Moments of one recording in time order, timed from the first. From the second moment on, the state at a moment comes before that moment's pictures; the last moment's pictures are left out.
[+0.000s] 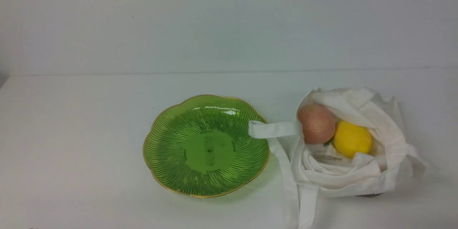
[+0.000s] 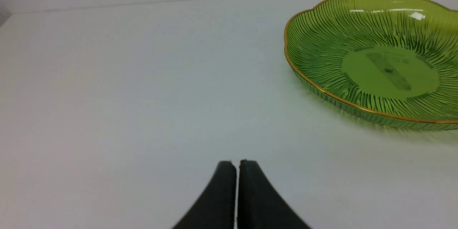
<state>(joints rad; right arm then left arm) -0.08 -0.01 0.02 -0.02 0.40 0.00 -0.07 -0.01 0.03 -0.05 0.38 0.08</state>
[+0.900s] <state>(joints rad) -0.02 -0.01 0.02 0.01 0.38 0.01 -0.07 -0.01 0.03 -0.05 0.38 0.08</state>
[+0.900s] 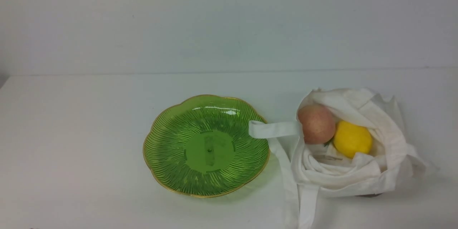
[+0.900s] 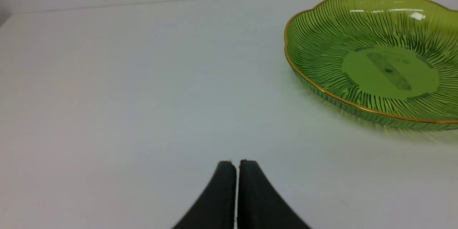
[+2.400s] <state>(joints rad) 0.18 1.35 -0.96 0.42 0.78 -0.48 -0.07 -0.01 0.03 -0.05 0.38 0.08</state>
